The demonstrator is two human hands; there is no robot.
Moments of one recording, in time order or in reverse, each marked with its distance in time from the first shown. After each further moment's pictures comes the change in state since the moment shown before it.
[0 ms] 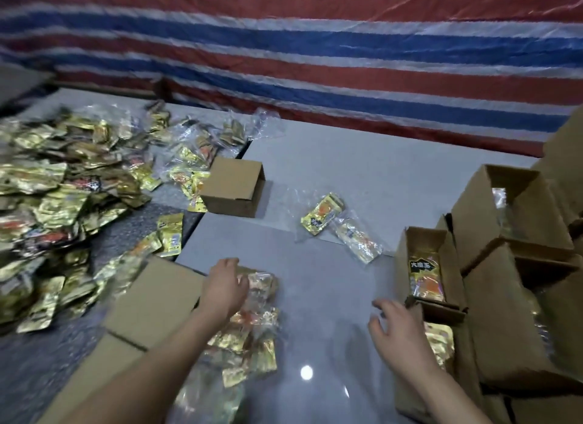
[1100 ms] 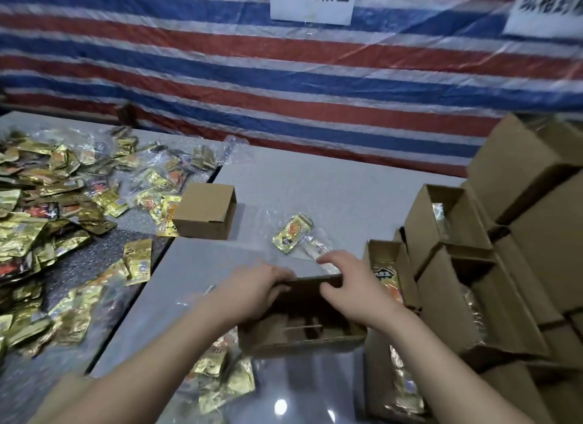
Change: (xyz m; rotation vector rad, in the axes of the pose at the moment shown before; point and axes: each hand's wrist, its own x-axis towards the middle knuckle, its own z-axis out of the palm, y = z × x) left_hand -0.052 0.110 -0.098 0.101 -0.172 0.752; right_hand 0.014 -0.112 -0.093 0.100 -0.110 -0.182
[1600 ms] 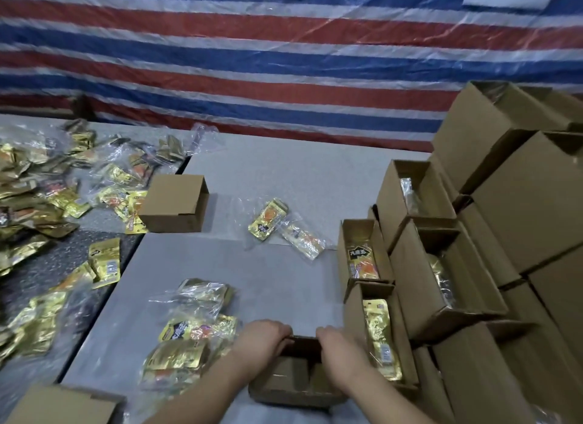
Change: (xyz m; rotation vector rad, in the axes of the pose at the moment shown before) left_hand -0.001 0.021 0.160 0.110 -0.310 0.015; right_hand -0.071 0.089 0.099 -0.431 -0.255 0.250
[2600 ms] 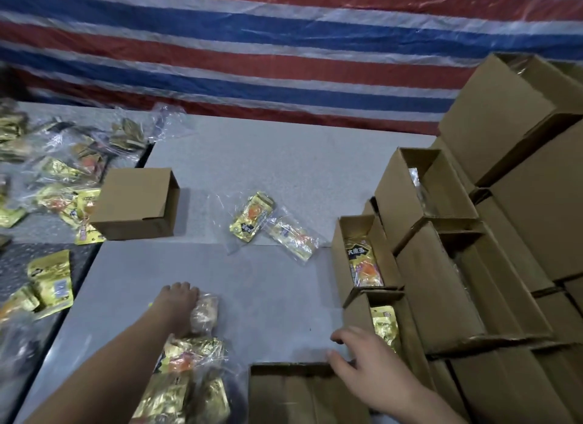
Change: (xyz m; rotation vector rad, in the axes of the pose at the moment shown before) left_hand 0.075 -0.215 0.017 0.373 -0.218 -0.312; right_hand 0.004 0.025 -0.030 0.303 0.157 -0.014
